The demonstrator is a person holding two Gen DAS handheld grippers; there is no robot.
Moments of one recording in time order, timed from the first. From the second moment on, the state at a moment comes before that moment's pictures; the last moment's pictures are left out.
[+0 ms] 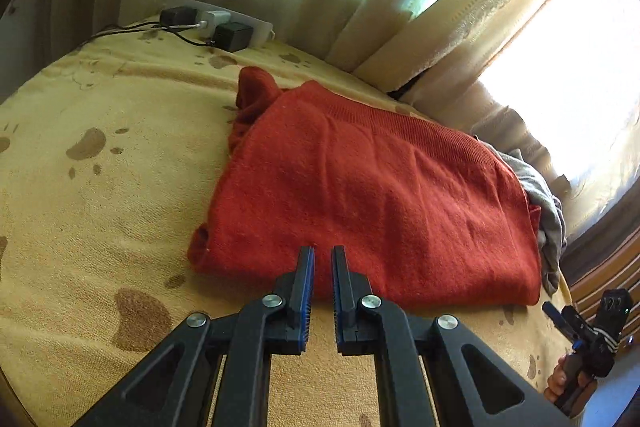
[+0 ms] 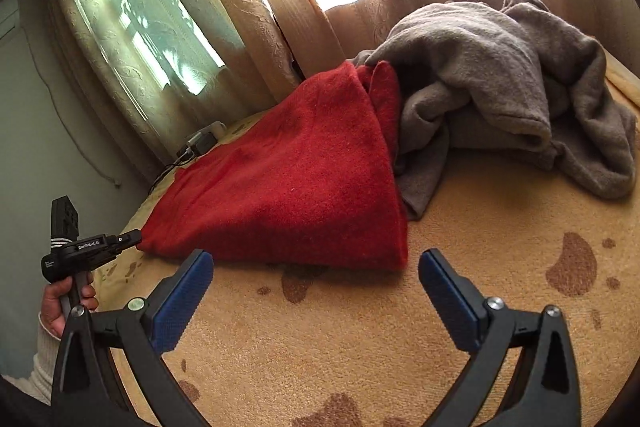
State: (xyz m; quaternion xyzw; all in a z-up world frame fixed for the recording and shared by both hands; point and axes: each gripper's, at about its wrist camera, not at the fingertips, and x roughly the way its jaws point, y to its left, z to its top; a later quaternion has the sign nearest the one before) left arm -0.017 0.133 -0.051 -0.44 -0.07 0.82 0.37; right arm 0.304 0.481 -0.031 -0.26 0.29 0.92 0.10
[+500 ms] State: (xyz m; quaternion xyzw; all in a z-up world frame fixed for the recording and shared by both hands) left arm -0.099 0.131 -0.073 -0.49 -0.16 0.78 0.36; right arm 0.302 0.494 -0.049 -0.28 0.34 0.89 0.11
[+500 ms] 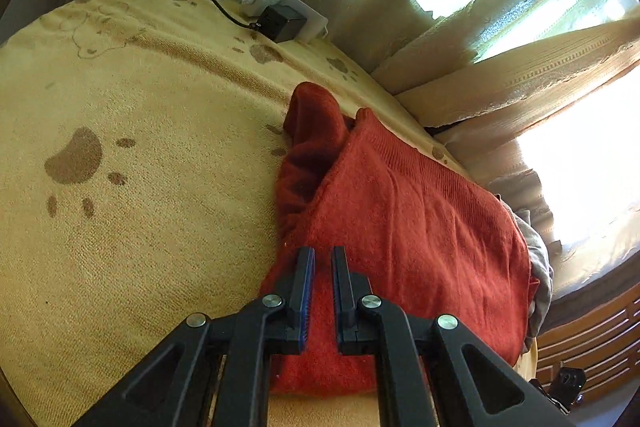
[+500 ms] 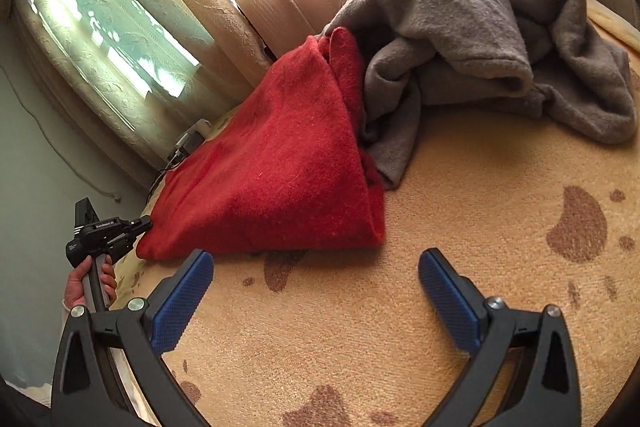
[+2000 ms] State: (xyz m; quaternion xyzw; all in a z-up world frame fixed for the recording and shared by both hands) left arm -0.134 0.049 -0.118 -0.45 -0.35 0.74 0.37; right arm -0.008 0.224 -0.014 -0.35 -0.08 0.93 -0.12
